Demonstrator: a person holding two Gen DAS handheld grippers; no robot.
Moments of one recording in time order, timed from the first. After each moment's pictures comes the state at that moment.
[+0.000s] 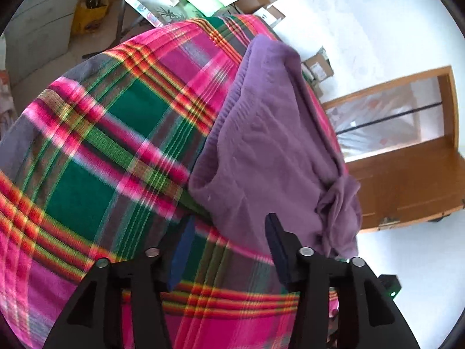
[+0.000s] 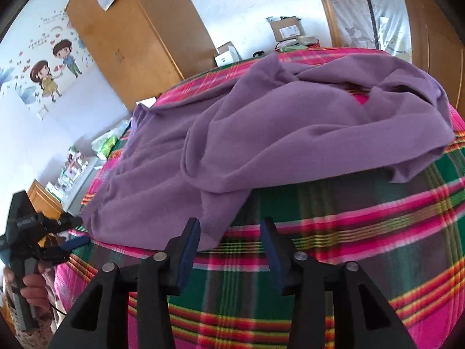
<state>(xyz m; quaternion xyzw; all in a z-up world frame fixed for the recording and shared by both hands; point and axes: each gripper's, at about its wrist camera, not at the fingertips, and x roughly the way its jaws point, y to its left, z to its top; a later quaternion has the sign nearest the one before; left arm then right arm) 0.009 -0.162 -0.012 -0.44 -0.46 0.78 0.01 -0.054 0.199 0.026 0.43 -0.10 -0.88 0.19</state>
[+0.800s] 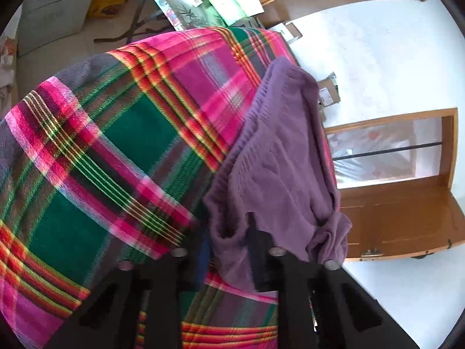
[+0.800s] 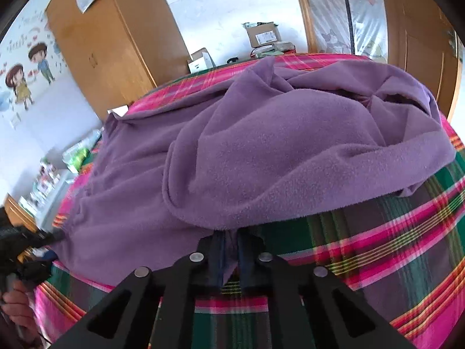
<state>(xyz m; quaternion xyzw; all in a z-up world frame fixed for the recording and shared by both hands) -0.009 -0.184 -0.029 -0.41 -0.52 0.75 -0.02 -0.082 0.179 0.020 0.42 -0.11 -0.89 0.12</state>
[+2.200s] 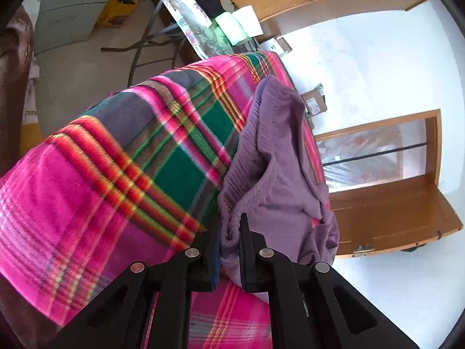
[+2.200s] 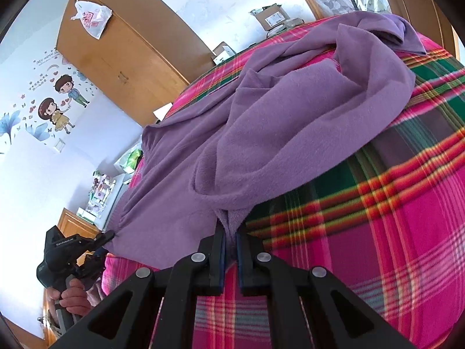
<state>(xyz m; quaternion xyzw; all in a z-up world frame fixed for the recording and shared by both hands) 0.082 -0.218 -0.024 -0.37 -0.53 0.76 -0.01 0.011 0.197 0.018 0.44 -0.22 -0.85 0.21</state>
